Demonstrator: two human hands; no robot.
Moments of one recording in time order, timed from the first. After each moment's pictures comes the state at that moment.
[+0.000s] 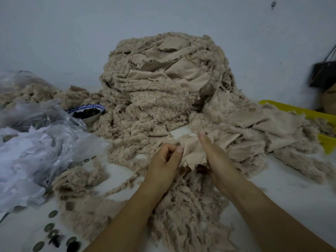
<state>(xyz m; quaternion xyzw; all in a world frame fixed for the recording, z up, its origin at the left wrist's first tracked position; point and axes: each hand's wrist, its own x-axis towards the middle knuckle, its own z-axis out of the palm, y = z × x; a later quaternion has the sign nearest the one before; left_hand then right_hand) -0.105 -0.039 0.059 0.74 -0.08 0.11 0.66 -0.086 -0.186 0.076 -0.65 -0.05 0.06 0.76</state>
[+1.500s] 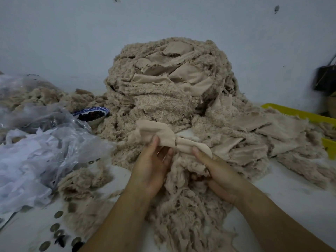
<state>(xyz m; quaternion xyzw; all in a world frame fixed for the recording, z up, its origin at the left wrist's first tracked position) -0.094 -0.014 0.074 0.37 0.01 0.01 0.93 -0.091 -0.189 0.072 -0.59 -0.11 0.17 0.78</state>
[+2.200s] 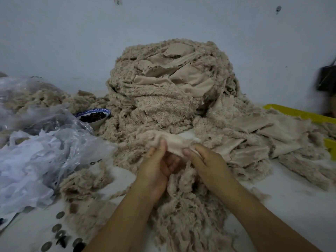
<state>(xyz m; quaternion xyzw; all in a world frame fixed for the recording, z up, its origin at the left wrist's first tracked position) -0.097 -0.020 0.072 0.40 0.00 0.02 0.92 -0.092 -0.180 0.077 -0.84 -0.21 -0.15 0.48</state>
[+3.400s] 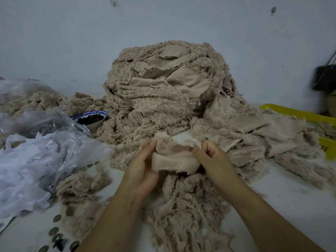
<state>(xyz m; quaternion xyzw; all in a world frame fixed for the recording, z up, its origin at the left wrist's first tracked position) -0.092 -0.004 0.077 0.31 0.02 -0.04 0.95 -0.086 -0.190 0.073 -0.71 -0.16 -0.06 0.68</state>
